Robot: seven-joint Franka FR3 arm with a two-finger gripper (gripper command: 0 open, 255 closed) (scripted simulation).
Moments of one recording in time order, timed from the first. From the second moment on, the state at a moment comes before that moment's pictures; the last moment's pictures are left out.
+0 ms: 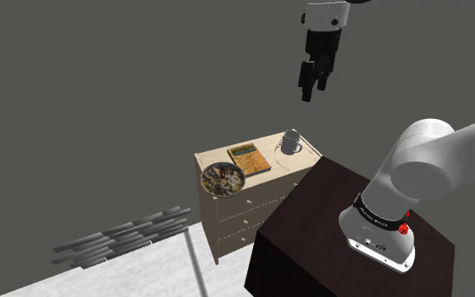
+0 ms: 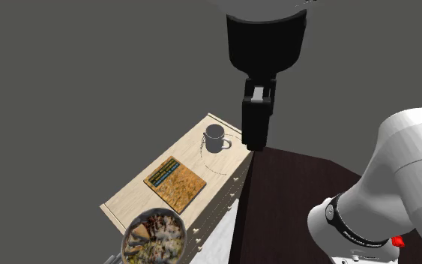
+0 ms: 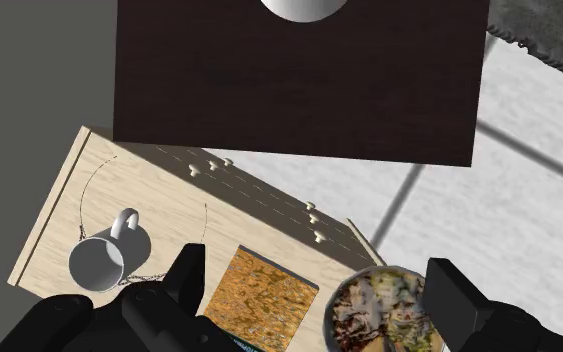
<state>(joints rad) 0.02 -0.74 0.02 -2.44 0.00 1.55 0.03</state>
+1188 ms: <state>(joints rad) -0.07 -0.37 -0.16 -2.59 -0.13 2.08 -0.14</state>
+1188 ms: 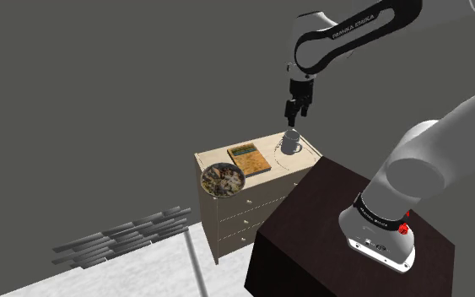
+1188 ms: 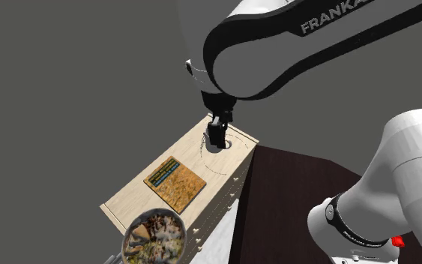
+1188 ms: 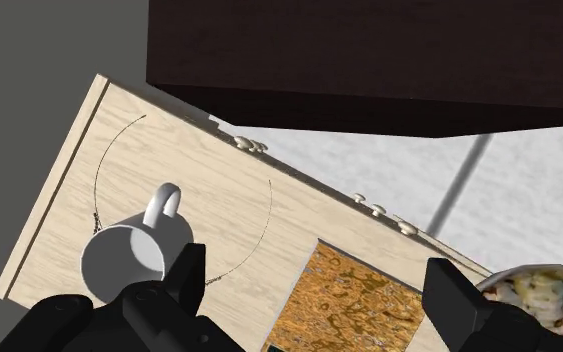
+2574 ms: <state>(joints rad) -0.19 0.35 -0.25 -2.35 -0.01 2.54 -0.40</state>
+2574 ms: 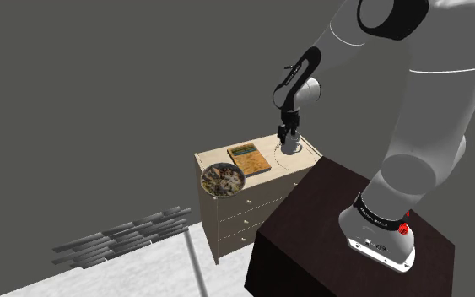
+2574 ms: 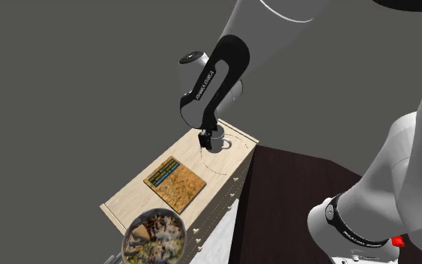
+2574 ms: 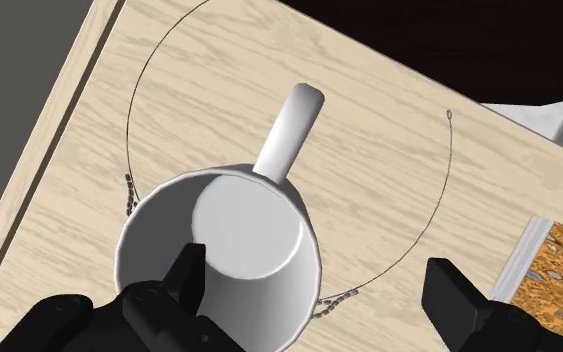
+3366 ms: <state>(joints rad) -0.20 0.41 -0.24 -2.35 0.01 2.60 -0.42</state>
